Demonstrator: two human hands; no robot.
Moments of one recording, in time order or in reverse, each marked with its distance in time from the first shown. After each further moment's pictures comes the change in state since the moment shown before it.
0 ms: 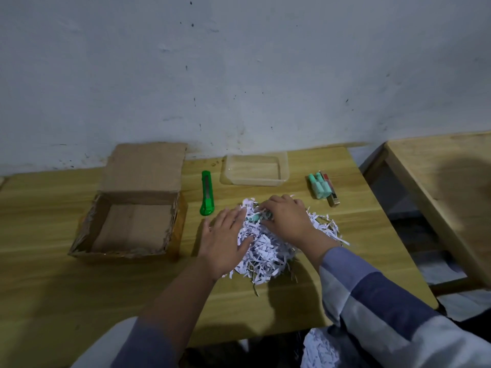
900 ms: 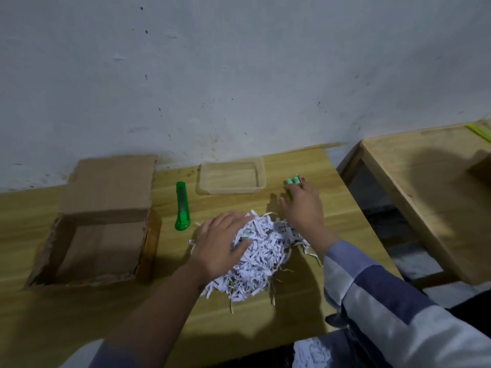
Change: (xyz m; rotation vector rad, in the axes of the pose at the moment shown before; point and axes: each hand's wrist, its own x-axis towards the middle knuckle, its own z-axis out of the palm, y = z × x) left_hand 0.031 0.024 -0.011 -0.263 0.130 0.246; right_hand 0.013 0.077 -0.012 0.200 0.257 0.480
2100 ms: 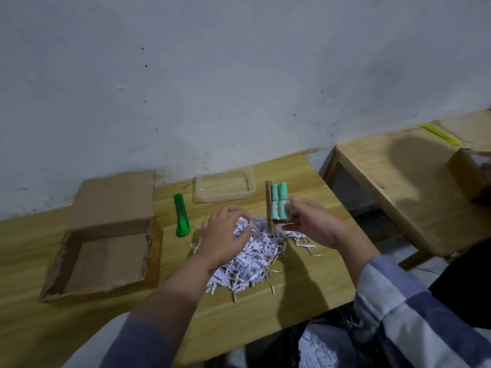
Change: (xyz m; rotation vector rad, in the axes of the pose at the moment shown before) left_hand -0.001 0.031 -0.024 -0.162 0.095 -0.072; right_hand -0.078 0.000 -0.078 1.212 -0.569 0.215
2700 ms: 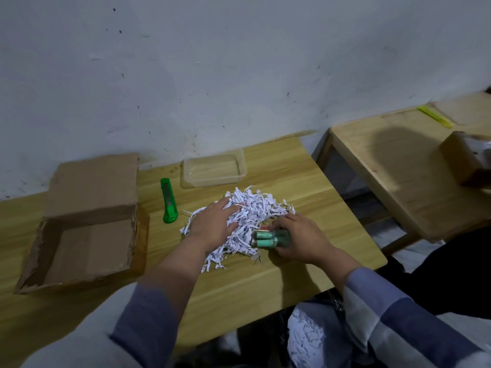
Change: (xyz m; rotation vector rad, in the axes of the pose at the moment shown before) left_hand 0.020 -0.022 0.019 0.340 -0.300 0.003; right_hand 0.002 0.078 -0.014 -1.367 0.175 -0.236
